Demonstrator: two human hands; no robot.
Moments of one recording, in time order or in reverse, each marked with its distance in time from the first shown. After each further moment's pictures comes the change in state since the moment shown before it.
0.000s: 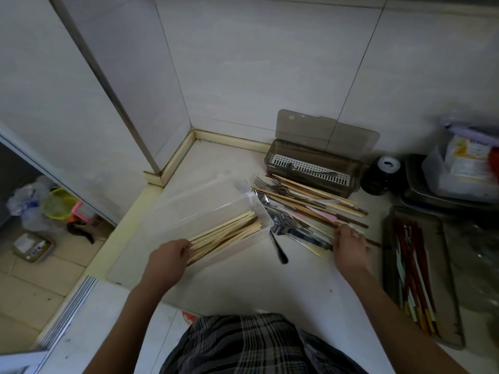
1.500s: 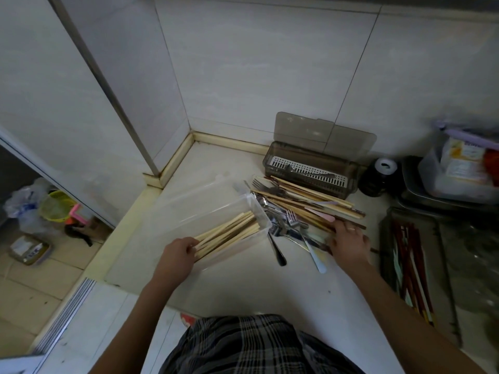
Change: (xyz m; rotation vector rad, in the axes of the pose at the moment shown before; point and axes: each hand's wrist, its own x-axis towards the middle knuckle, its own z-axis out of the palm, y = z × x) left_hand 0.009 0.016 0.013 -0.175 -0.010 -0.059; right_hand 0.014 -0.001 -0.010 -0.184 -0.041 -0.084
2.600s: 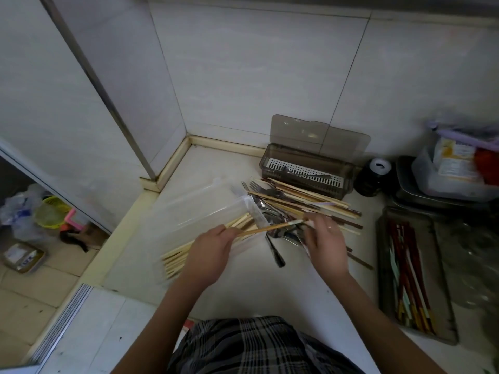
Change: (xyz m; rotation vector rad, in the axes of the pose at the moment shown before) left_hand -0.012 0.064 0.009 0.195 0.172 0.597; right_hand -0.034 -0.045 -0.008 0.454 0.430 -0.396
